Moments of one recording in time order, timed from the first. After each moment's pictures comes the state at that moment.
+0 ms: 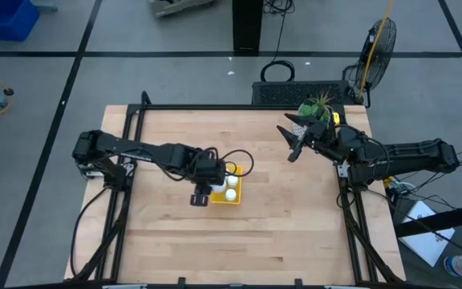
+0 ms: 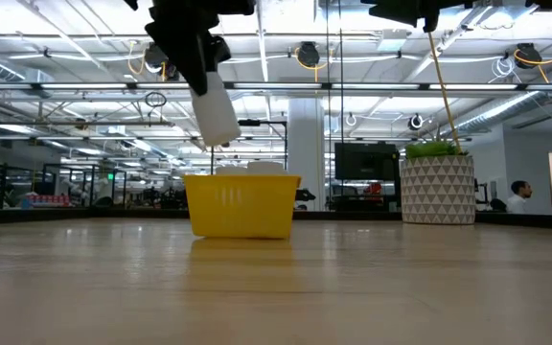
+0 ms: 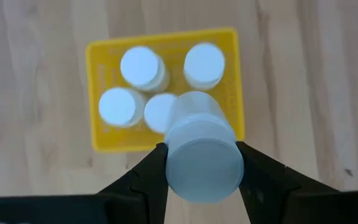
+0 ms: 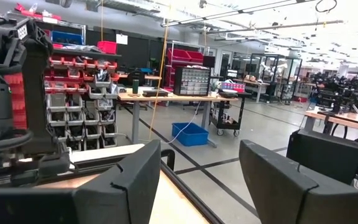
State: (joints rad) left arm -0.11 1.67 1.45 -0.99 -0.04 0.03; right arm -0.04 0.85 0.64 0.36 0.50 -0.15
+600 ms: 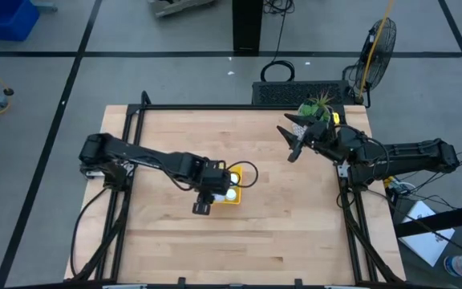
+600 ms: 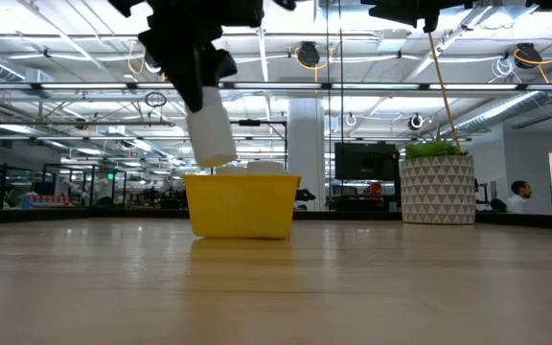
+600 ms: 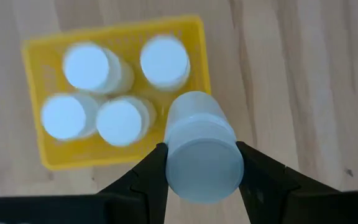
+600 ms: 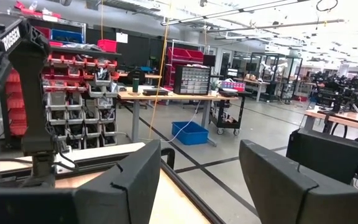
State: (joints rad) left arm -0.15 1.74 1.45 -0.97 0.02 0.02; right arm -0.04 0.85 0.64 0.36 0.50 -0.15
